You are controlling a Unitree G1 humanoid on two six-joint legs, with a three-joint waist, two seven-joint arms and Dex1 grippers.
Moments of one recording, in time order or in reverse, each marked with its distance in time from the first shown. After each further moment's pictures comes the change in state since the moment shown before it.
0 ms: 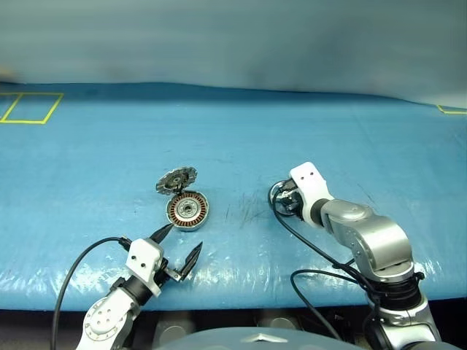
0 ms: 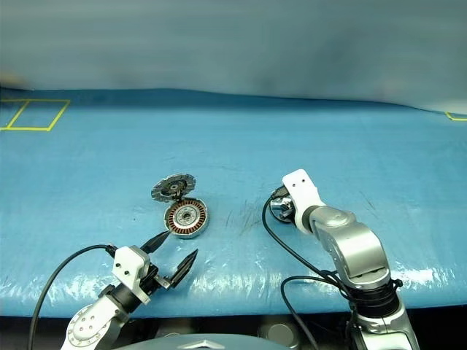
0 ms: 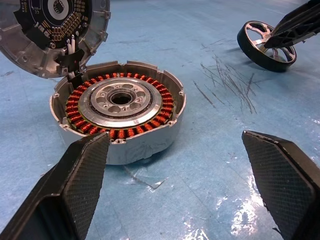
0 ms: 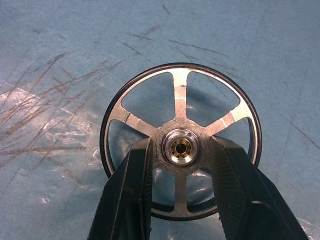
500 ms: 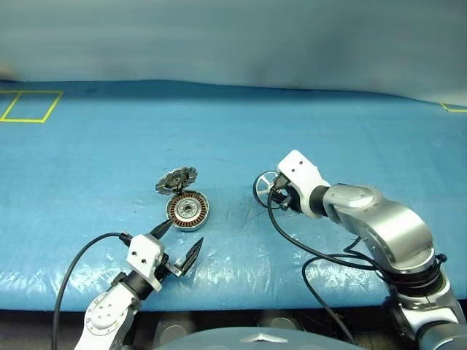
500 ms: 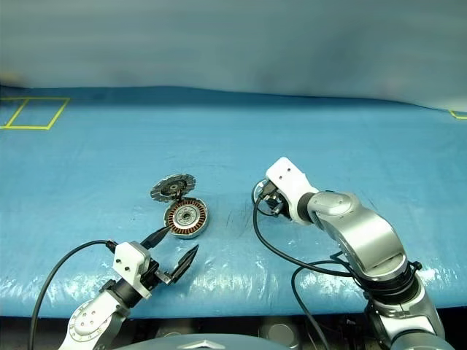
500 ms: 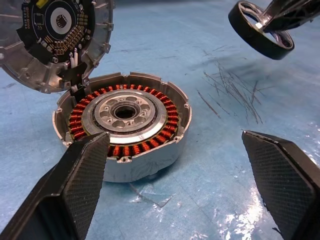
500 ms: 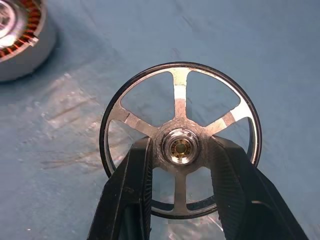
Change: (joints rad) left arm -0.025 -0.001 0.003 0.002 -0.001 -0.008 -0.001; right arm -0.190 -0.158 0.084 -0.122 0.169 -0.022 0.211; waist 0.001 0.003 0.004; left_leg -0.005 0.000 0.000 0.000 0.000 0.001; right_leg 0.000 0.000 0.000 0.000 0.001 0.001
